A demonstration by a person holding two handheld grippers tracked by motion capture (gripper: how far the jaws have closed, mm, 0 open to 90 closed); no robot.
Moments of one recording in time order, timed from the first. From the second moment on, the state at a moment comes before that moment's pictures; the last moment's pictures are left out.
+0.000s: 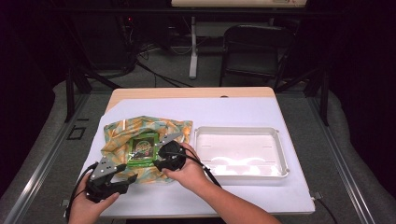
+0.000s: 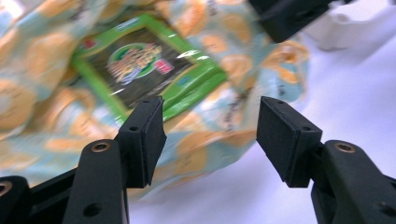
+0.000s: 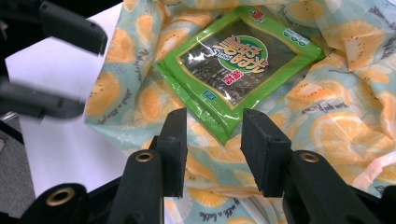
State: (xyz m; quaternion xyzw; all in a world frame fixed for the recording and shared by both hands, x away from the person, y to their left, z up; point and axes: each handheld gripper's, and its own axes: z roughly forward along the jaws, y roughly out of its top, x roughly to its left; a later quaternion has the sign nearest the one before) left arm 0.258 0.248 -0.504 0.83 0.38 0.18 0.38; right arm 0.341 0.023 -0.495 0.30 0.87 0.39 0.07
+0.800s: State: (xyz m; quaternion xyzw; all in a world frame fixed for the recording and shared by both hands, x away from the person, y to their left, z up) left arm 0.269 0.224 -0.535 0.87 0.35 0.23 0.26; right arm 0.353 0.034 -0.534 0.31 0.90 0.30 0.07
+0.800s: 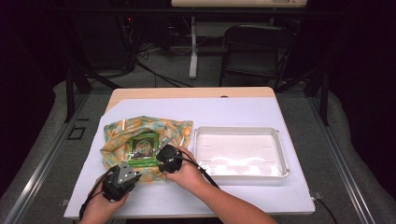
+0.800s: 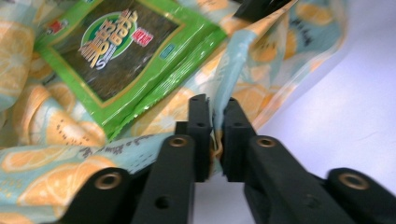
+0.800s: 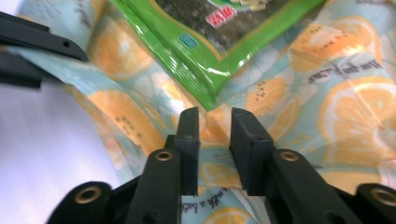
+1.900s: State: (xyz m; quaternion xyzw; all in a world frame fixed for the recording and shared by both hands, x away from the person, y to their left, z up) left arm 0.268 0.244 -0.510 0.83 0.41 0.18 0.33; right arm 0.358 0.026 -0.547 0.33 0.89 0.30 0.07
